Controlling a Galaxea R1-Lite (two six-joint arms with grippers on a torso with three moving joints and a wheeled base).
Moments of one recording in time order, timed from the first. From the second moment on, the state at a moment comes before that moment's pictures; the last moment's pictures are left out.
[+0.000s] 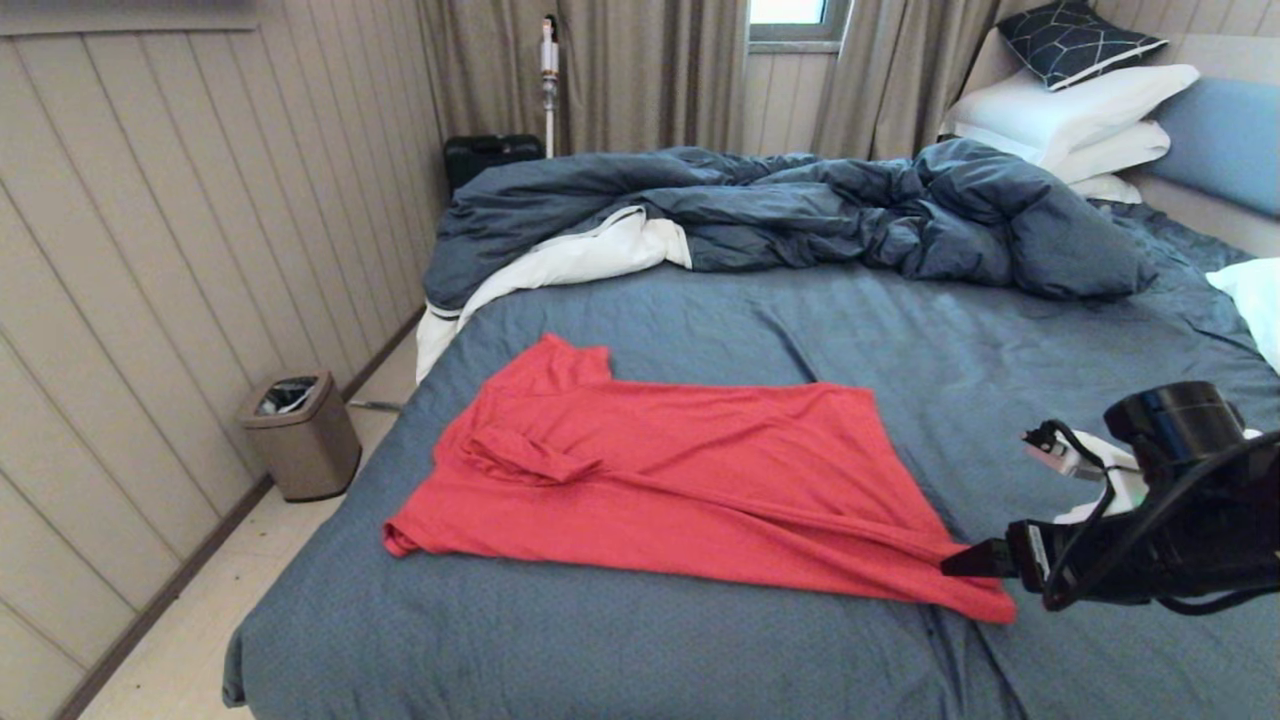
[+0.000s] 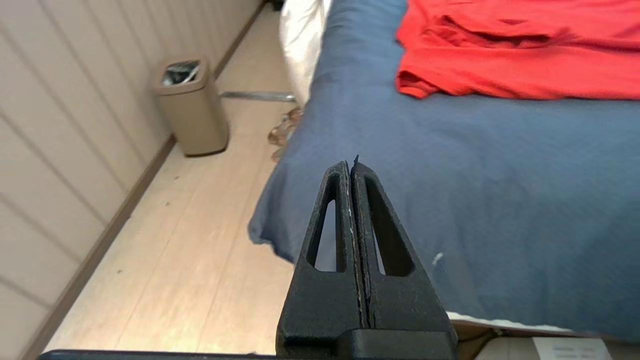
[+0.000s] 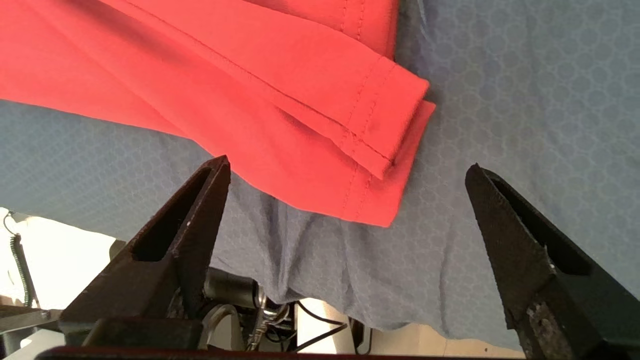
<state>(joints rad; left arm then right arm) 0.01 0.00 0.00 0.17 0.00 0.08 -0.09 1.64 -0.78 0.16 0.28 0.05</state>
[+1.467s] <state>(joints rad) 0.01 0.00 0.00 -0.01 0.04 0.14 -0.05 1.73 -0.85 0.15 0.27 0.07</state>
